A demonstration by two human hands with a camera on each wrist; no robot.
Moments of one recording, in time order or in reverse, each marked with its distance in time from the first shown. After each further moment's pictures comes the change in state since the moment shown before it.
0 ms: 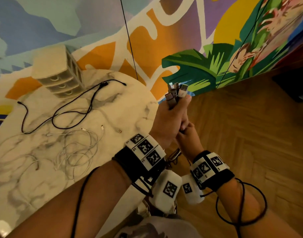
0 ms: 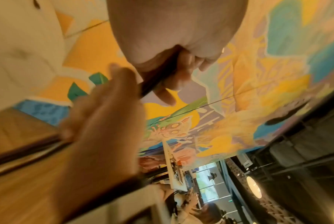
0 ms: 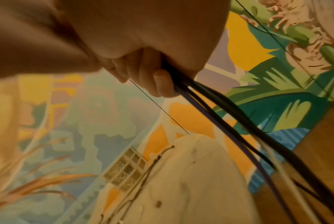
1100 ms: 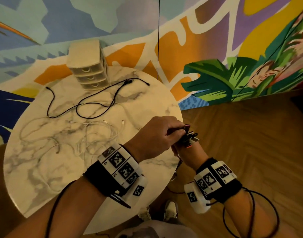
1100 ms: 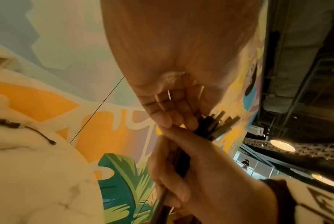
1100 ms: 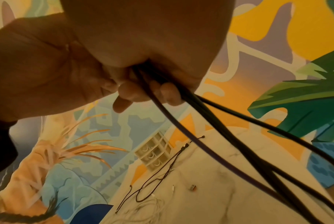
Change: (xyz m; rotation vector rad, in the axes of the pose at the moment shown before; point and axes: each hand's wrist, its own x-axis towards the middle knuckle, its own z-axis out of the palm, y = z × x) left_hand -0.050 0.004 -0.115 0.598 -0.295 0.185; right_hand -0.021 -0.038 0.058 -0.210 -0.337 0.110
